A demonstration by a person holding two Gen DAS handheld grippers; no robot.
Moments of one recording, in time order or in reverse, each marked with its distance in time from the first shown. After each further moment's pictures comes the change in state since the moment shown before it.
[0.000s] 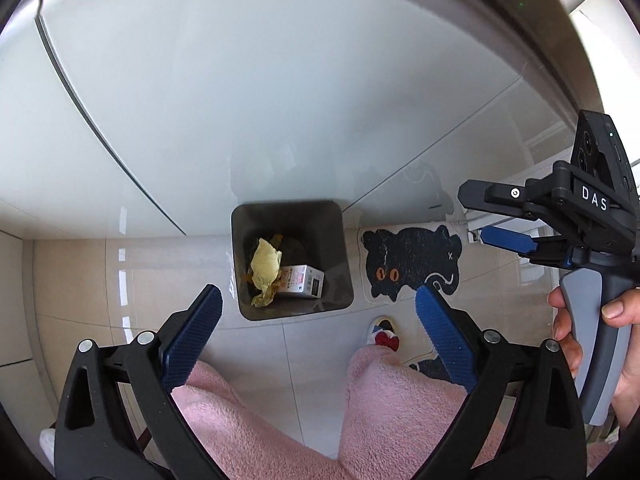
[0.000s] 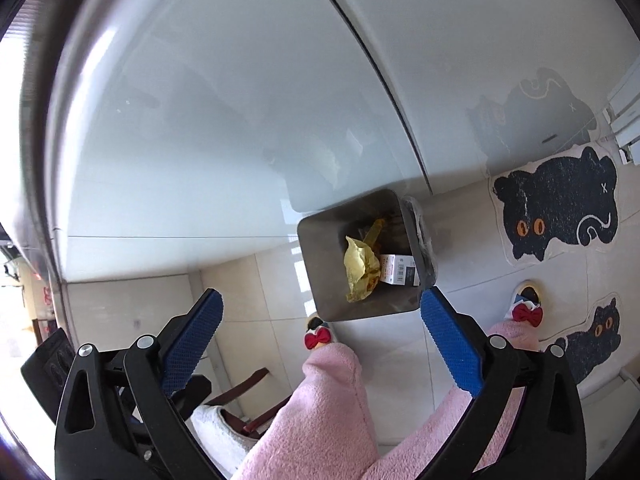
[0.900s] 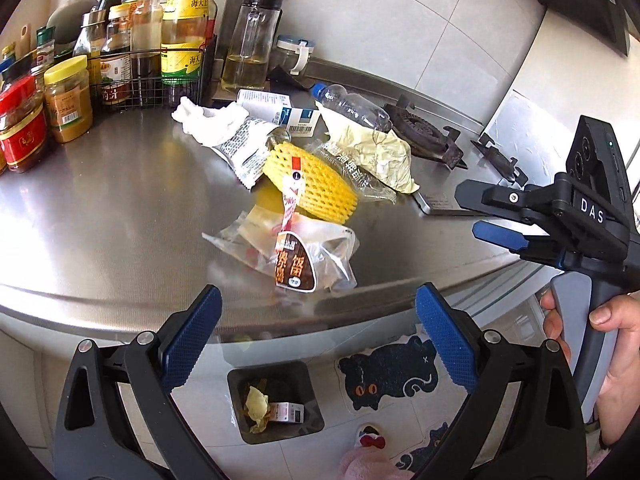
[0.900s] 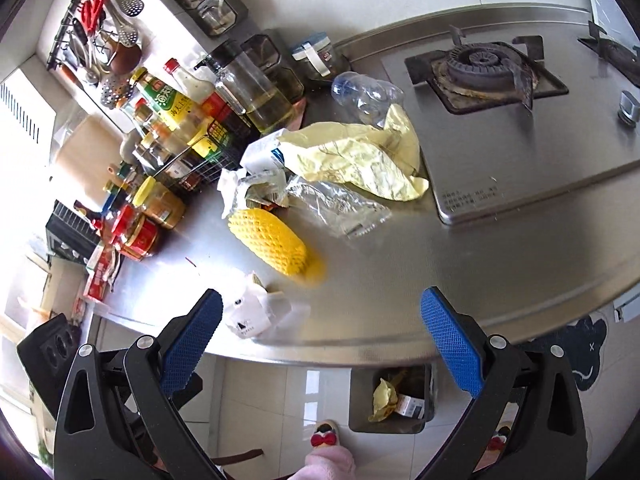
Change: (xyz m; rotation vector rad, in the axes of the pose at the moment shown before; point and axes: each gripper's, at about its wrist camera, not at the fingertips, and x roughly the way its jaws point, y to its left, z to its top) left arm -0.154 -0.059 0.121 0.112 -0.409 -0.059; right arm -0.175 0.123 0.092 -0.288 -0.397 0.111
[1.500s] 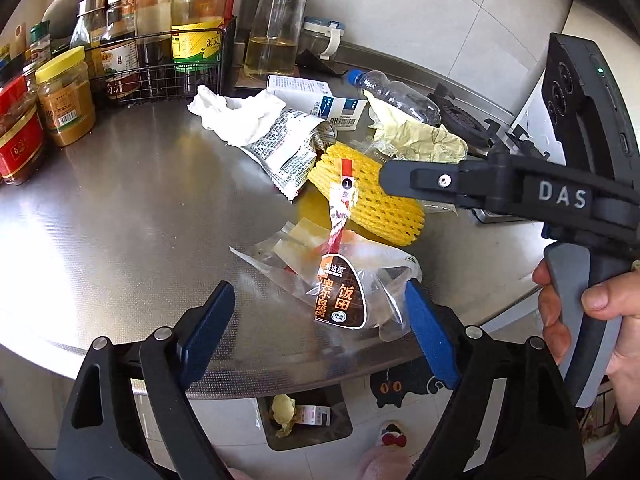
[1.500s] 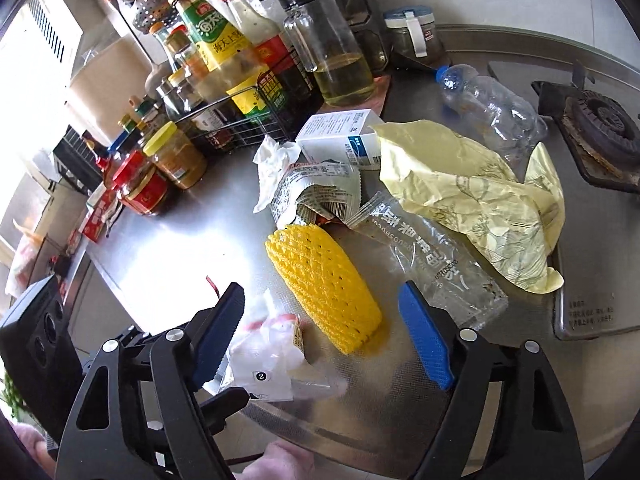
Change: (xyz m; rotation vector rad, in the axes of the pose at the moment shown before) left arm 0.040 0.034 0.021 -0.003 0.064 0.075; right arm 0.098 0.051 0.031 -0.262 0.154 0.029
